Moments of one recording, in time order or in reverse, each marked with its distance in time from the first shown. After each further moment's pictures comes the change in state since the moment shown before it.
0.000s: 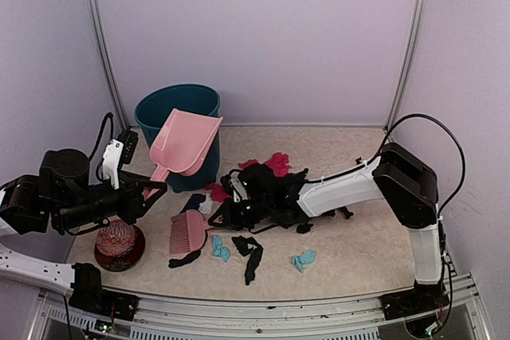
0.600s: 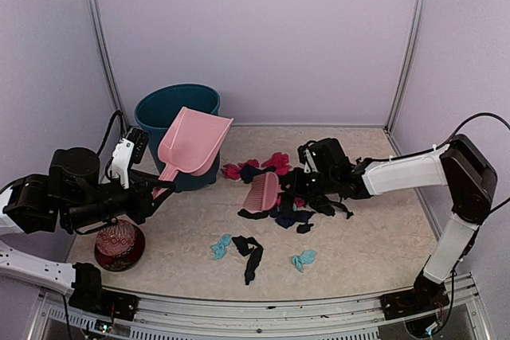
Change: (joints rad) left arm 0.005 0.055 -0.002 0.062 0.005 0.044; right arm -0.317 -0.399 -0.373 -0.101 0.235 -0.125
